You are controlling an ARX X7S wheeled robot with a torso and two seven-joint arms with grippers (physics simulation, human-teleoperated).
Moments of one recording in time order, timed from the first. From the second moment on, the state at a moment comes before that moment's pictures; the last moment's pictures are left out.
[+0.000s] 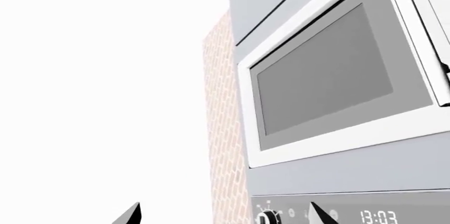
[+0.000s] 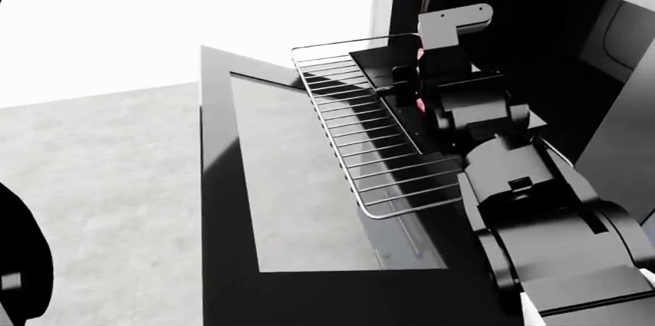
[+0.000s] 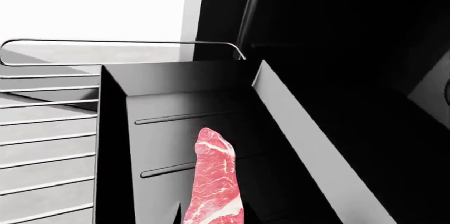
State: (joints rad) left arm -1.44 -0.38 0.11 0.37 -0.85 -0.95 -0.31; right arm 1.48 0.00 -0.37 1.31 0.22 0.52 0.15
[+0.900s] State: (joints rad) left arm -1.43 -0.39 0.12 0.36 -0.85 -0.92 -0.30; right arm 1.50 0.00 -0.35 1.31 0.20 0.52 0.15
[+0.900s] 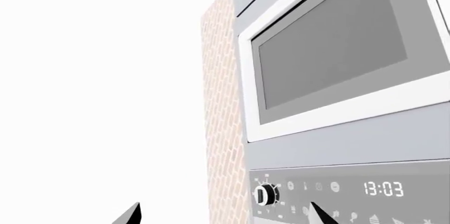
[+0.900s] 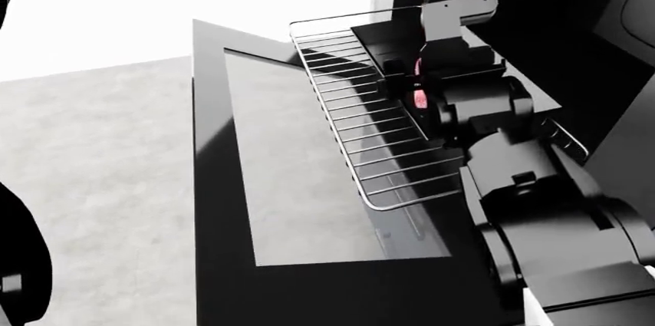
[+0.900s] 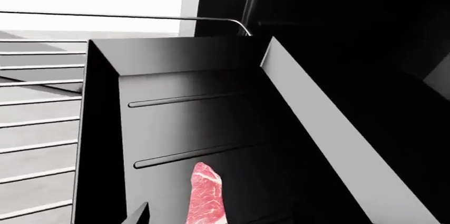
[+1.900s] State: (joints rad) left arm -1.43 -0.40 0.12 0.36 -0.87 -0.90 -0.32; right arm 1.74 0.00 -1.33 1.28 1.30 0.22 0.06
